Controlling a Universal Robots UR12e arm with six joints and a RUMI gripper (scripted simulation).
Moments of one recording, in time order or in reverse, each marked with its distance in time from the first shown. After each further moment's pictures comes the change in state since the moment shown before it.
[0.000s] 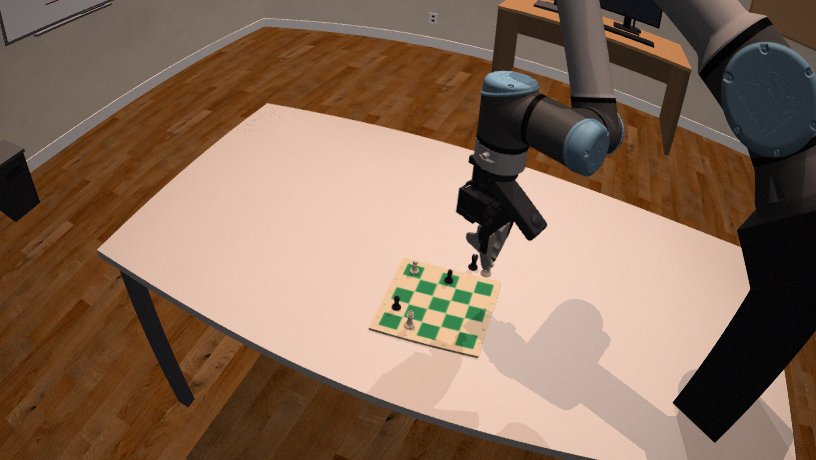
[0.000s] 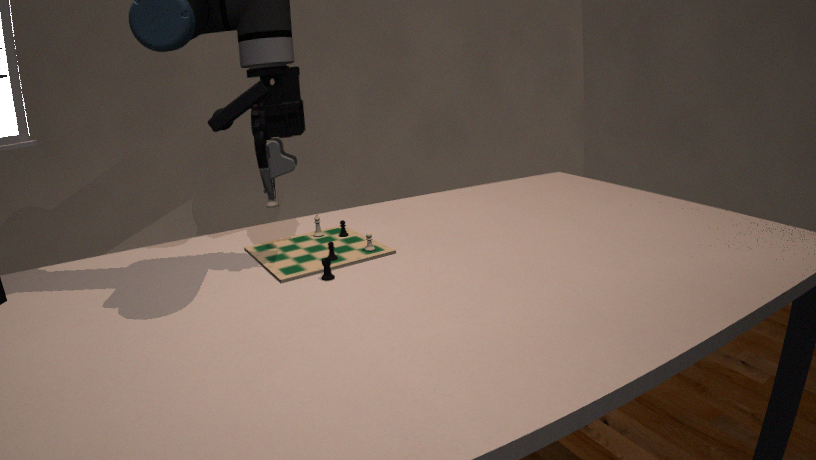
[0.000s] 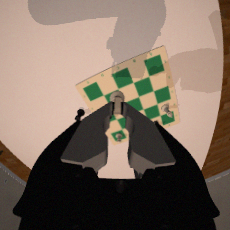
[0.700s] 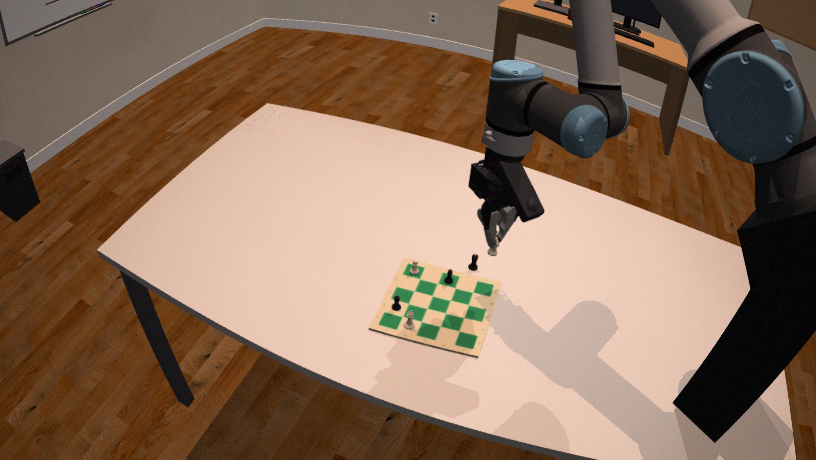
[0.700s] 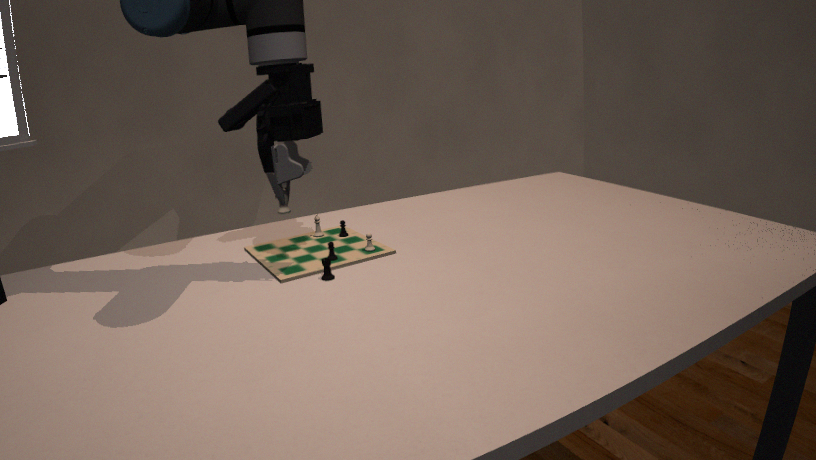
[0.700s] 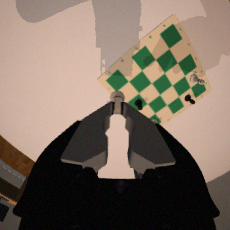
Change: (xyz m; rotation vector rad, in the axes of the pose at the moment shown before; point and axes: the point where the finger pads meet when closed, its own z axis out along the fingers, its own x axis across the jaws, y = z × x) arm -0.056 0.028 -0.001 0.000 0.000 0.312
